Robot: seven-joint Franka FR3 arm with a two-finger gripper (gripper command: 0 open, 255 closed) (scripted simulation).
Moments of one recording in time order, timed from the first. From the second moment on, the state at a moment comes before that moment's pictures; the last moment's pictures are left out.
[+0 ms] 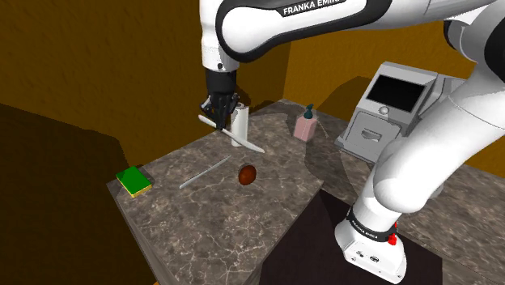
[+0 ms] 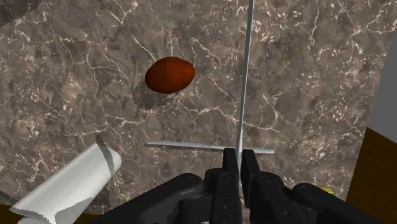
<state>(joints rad) 0.03 -0.26 0.35 -2.10 0.07 1.90 0.40</state>
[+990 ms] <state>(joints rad) -0.10 -0.35 0.09 -2.20 0.03 1.90 0.02</state>
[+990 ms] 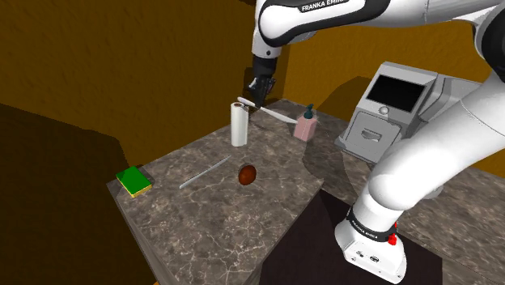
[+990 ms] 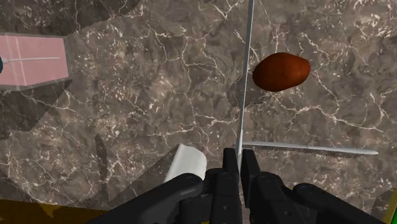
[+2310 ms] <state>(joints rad) -0.28 -0.12 -0.23 -1.97 -0.01 1.90 -0.46</state>
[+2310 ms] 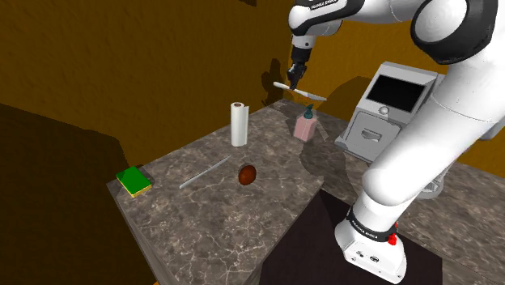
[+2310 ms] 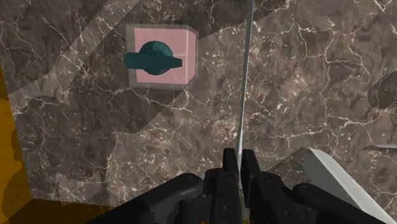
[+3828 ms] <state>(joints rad) -0.50 0.36 -0.37 -1.46 0.17 1.84 -0.85</state>
